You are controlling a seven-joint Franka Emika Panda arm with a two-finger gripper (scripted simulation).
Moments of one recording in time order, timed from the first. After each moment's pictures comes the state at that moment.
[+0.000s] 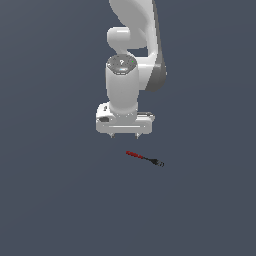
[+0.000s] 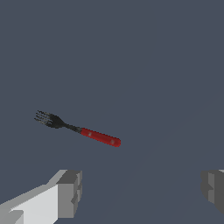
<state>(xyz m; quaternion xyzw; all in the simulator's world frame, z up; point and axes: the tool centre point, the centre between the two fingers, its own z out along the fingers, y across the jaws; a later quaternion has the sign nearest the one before) 0.003 -0.013 0.180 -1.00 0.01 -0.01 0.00</state>
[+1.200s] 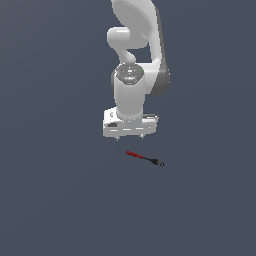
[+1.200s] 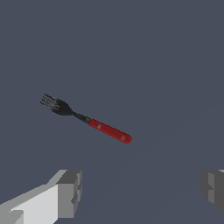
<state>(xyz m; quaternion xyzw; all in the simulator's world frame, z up) -0.004 0.007 0.158 -1.00 -0.05 0.01 0.00</state>
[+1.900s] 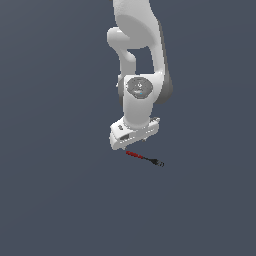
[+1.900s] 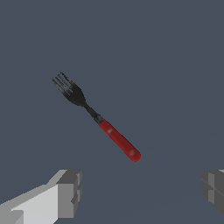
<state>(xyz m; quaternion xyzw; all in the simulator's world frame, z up) 0.005 0.027 0.126 -0.98 -0.22 0.01 0.00</state>
